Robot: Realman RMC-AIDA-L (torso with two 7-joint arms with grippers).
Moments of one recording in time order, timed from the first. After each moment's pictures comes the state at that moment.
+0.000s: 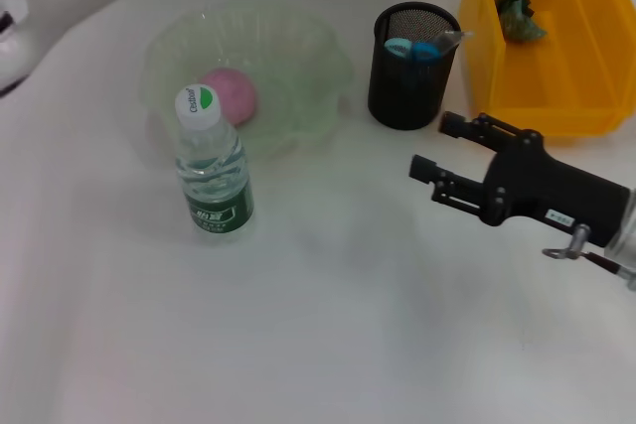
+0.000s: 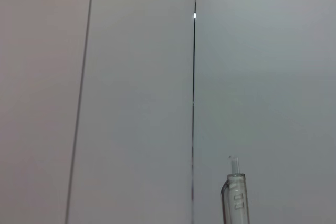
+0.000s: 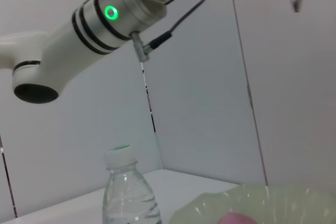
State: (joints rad) left arm -0.82 -2.08 1.38 0.62 0.82 1.08 -1.11; right arm 0.50 2.08 -0.34 -0.20 -1.98 -1.55 0.82
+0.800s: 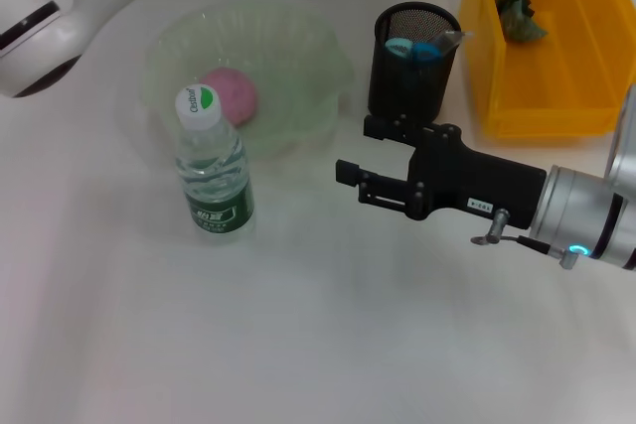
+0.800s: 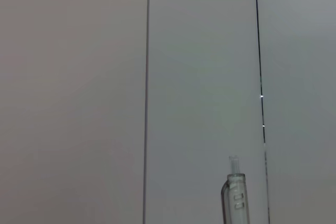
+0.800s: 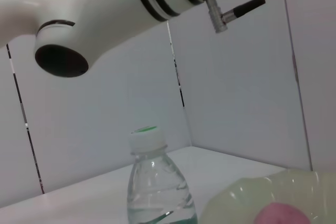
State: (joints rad) left arm -0.94 -2.08 1.43 0.46 0.61 0.90 -0.88; right arm 0.64 2.09 -0.39 -0.07 -1.99 -1.40 0.80
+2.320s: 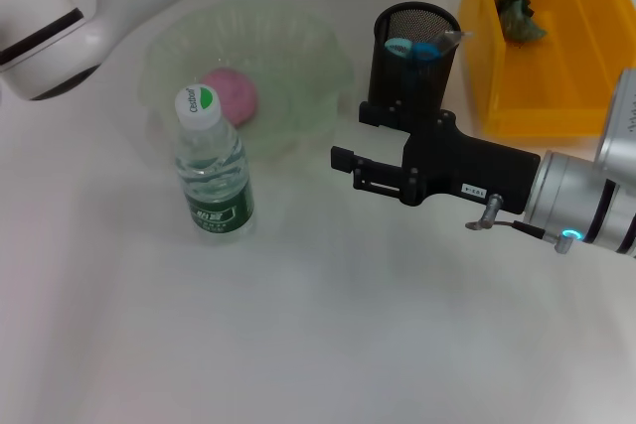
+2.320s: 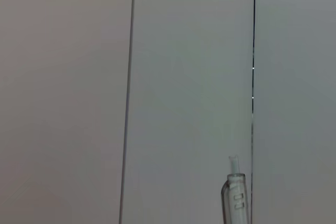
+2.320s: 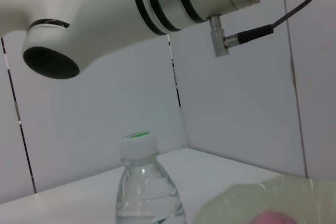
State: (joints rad) left arm -0.95 -2.08 1.52 0.46 0.59 0.84 -0.94; right arm 0.67 2.09 -0.39 -0.08 -1.98 -1.38 0.80
